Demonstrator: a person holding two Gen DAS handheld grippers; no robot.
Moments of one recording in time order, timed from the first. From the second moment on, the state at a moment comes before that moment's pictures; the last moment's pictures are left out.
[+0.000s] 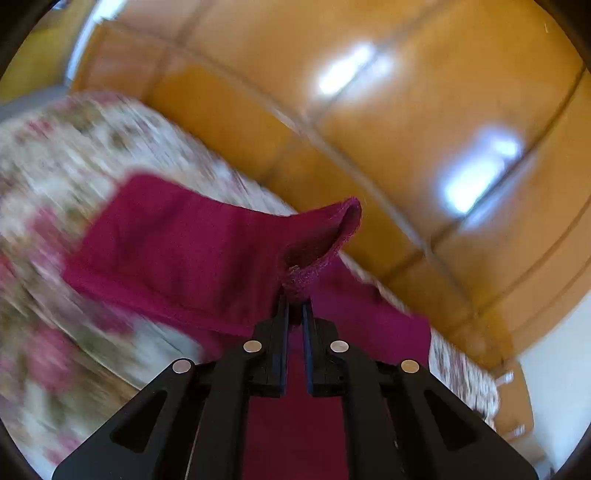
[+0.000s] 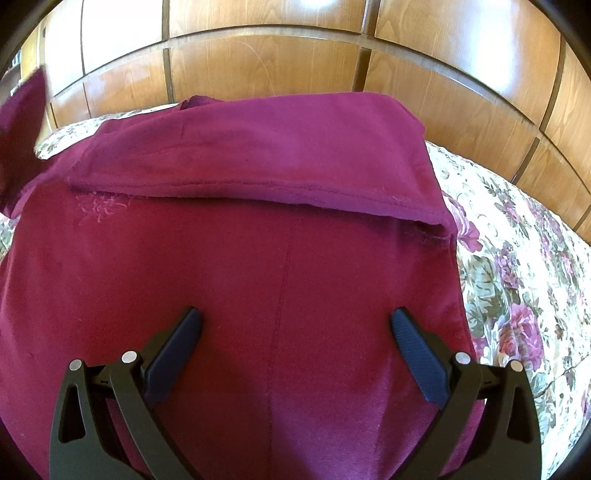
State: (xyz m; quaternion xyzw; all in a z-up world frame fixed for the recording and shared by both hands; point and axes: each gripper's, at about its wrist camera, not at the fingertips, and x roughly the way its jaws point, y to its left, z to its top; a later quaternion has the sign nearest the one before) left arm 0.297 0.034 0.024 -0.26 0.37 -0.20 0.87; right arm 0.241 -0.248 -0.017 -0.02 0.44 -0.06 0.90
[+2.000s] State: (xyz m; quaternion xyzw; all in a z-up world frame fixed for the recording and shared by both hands) left arm 0.216 0.002 0.003 -0.11 0.41 -0.13 0.90; right arm 0.291 -0.374 0.050 0.20 0.40 -0.06 0.89
